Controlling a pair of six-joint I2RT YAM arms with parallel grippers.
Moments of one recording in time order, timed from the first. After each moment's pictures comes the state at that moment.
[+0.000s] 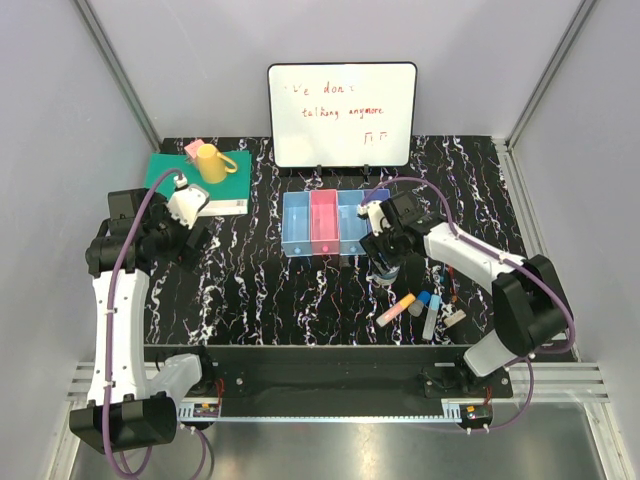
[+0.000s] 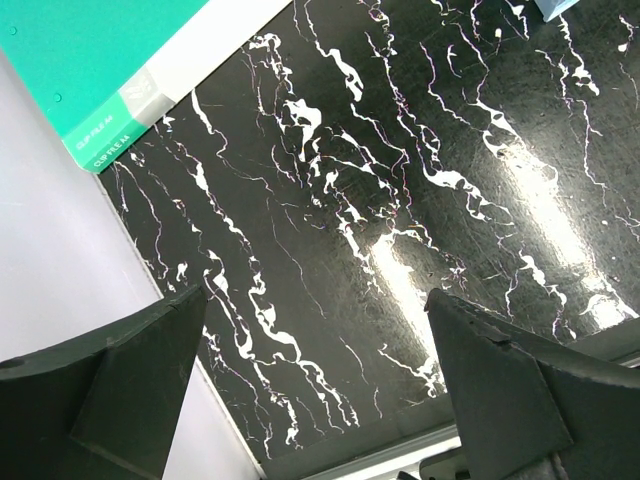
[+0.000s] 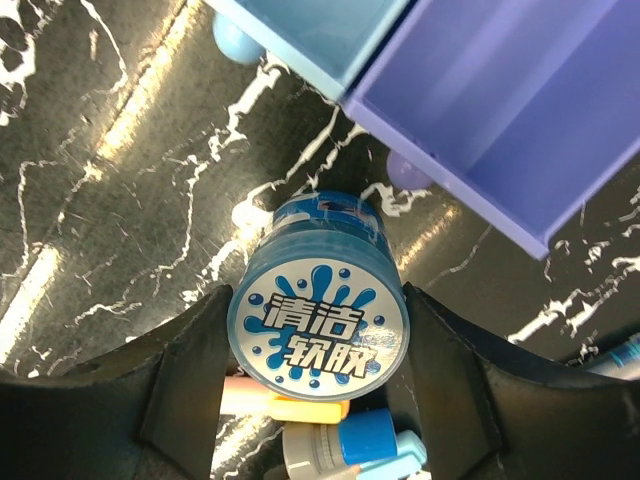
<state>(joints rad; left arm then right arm) 0.16 0.99 1.18 -1.04 0.29 0.68 0.51 1.56 1.03 -0.55 -0.10 -0.15</state>
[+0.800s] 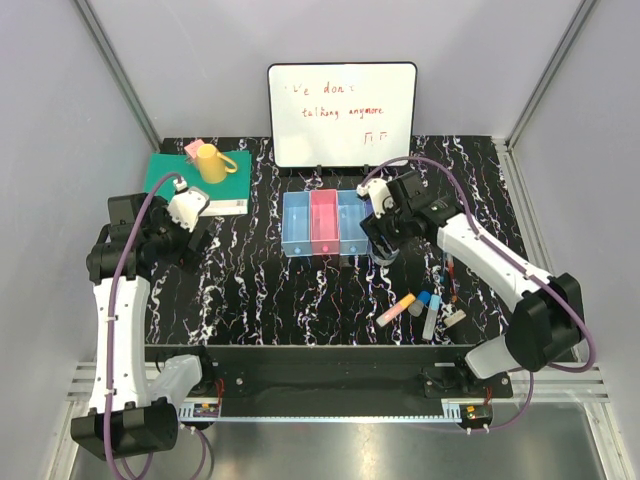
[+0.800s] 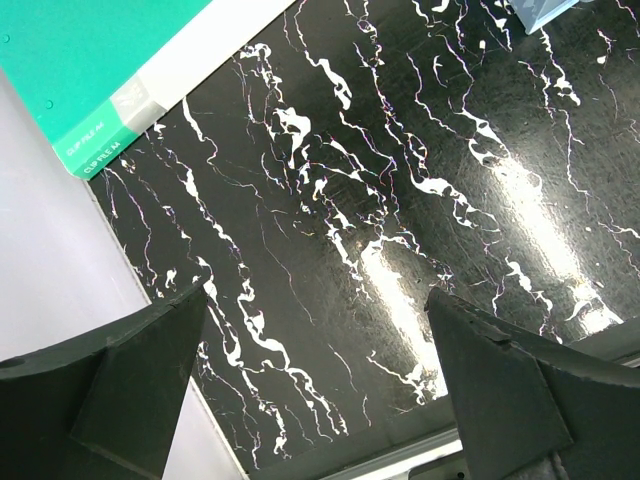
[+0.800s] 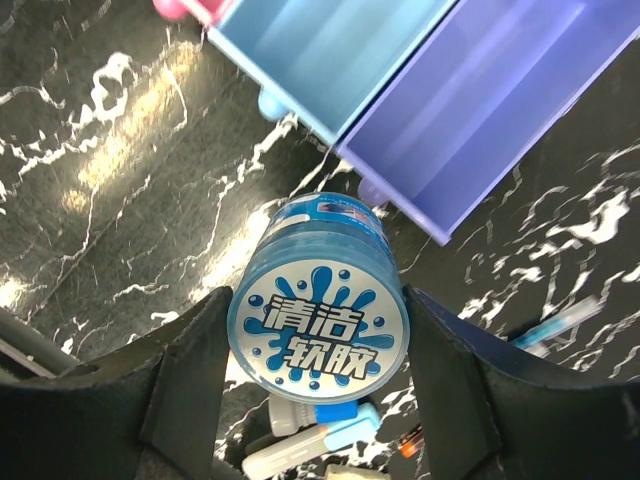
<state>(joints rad) 0.16 0.95 1.15 -1.02 0.31 0.66 0.51 1.47 1.20 -0.71 -0.11 -0.22</state>
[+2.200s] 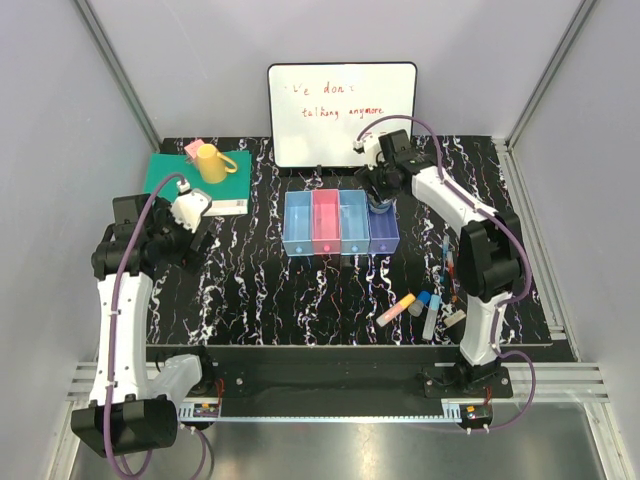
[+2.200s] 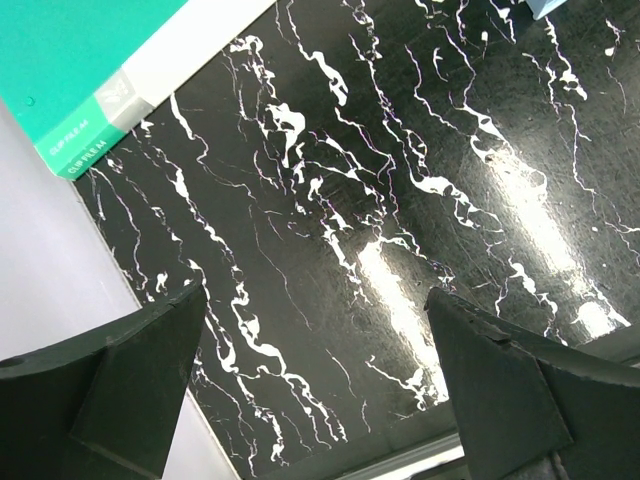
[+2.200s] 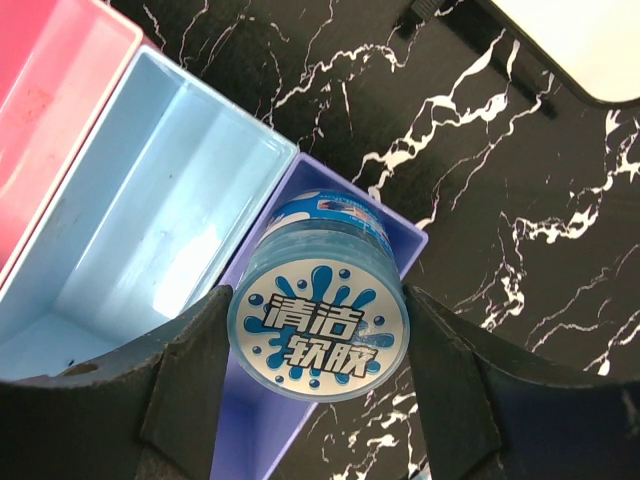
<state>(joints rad) 0.16 0.97 1.11 -0.98 0.31 0.66 0.37 1.96 1.65 -0.55 -0.04 -0.29</state>
